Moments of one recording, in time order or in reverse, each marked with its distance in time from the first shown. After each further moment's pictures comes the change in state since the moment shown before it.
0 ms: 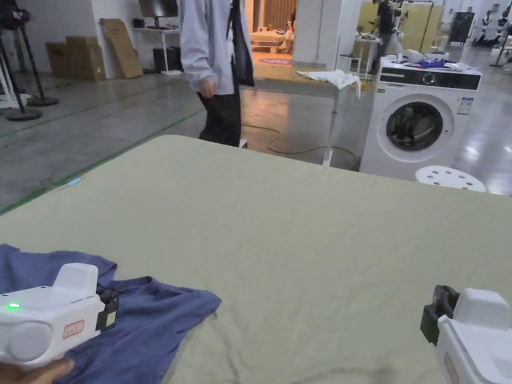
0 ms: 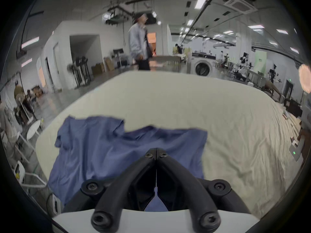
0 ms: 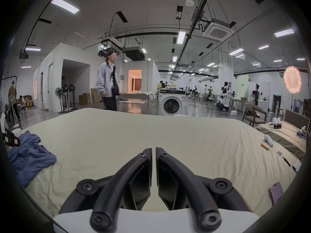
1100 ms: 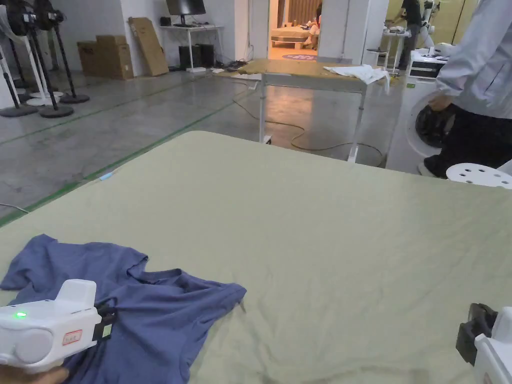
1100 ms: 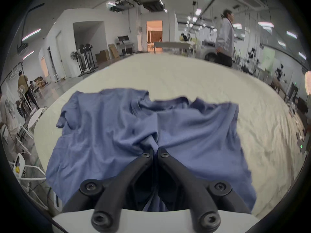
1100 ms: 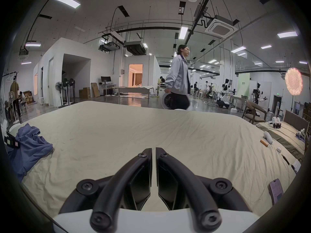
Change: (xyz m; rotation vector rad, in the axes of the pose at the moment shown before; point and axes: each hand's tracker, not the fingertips) left arm -0.056 -0.036 -0.021 -0.013 0.035 0.034; right arm 0.004 -0.014 0.008 -0.045 -0.001 0.020
